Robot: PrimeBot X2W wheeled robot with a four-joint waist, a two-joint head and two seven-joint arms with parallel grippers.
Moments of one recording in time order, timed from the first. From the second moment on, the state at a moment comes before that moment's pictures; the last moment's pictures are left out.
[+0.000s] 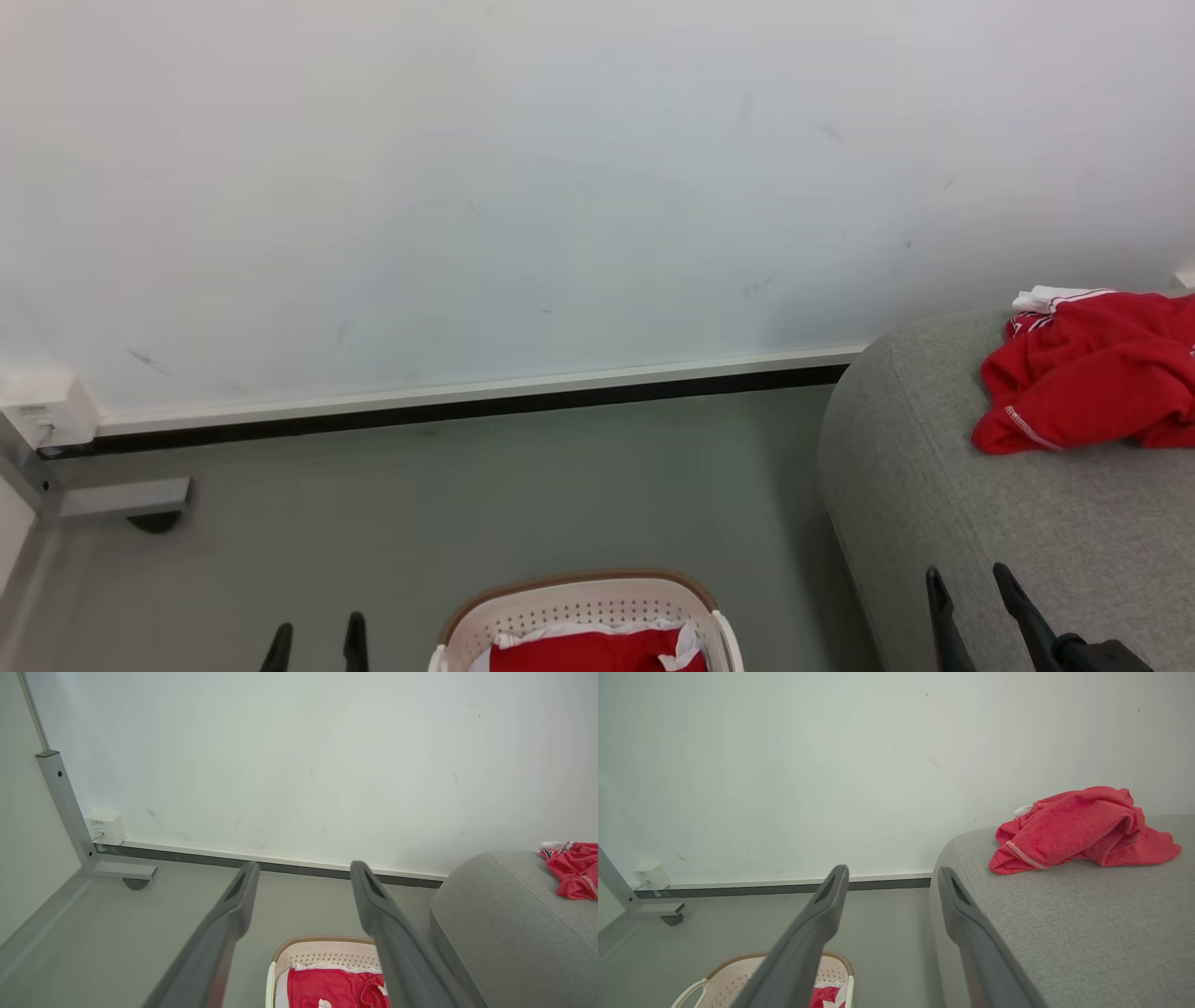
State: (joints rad) left arm 0.14 0.19 -0.19 0.10 -0.39 0.15 -0.26; right arm -0.03 -0.05 0.05 0.36 0.21 0.13 -0.26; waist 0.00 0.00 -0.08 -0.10
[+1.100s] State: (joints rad) left arm 0.14 0.08 -0.08 0.13 -0.23 -0.01 -0.26; right arm -0.06 -0.05 0.07 0.38 0.21 0.13 -0.26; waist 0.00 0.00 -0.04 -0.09
